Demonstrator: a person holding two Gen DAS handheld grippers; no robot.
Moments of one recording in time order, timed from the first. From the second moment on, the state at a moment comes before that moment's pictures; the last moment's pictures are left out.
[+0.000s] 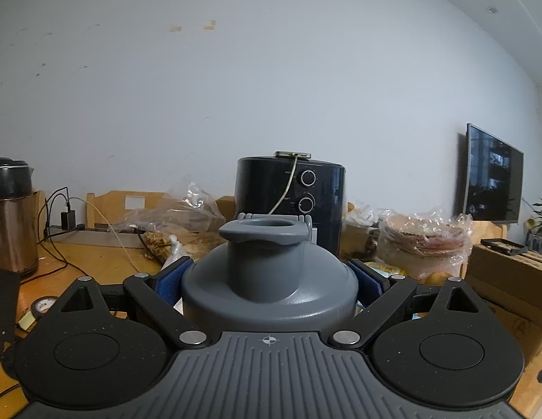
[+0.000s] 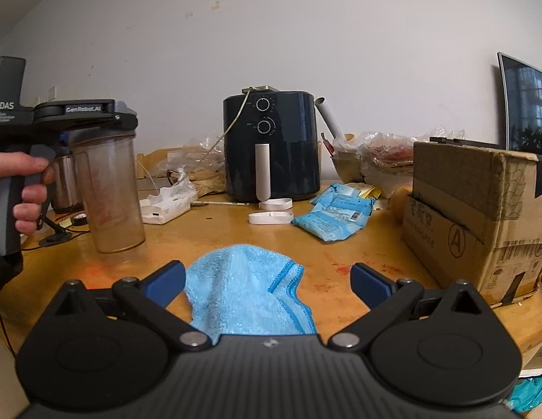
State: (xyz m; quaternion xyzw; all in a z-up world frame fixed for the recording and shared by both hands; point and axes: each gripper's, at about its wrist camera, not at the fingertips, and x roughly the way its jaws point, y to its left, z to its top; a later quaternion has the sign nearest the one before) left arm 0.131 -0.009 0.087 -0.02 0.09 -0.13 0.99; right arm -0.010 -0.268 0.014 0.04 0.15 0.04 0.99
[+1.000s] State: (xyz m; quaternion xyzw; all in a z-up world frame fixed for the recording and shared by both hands) left arm 0.106 -0.023 0.055 0.01 0.09 -0.17 0.98; right arm -0.005 -0.257 0.007 0.03 0.18 0.05 0.98
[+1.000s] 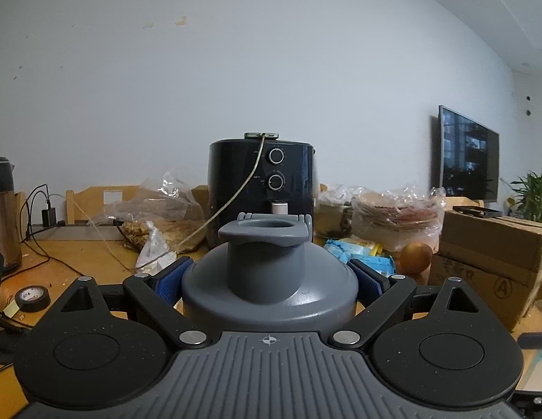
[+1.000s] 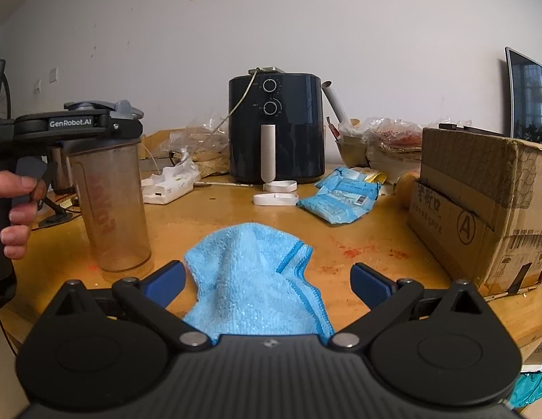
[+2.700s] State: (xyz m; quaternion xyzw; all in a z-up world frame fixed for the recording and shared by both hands) left arm 0.102 -0.019 0.042 0.00 0.06 -0.18 0.98; right arm 0.095 -0.230 -0.001 -0.02 0.35 0.08 0.93
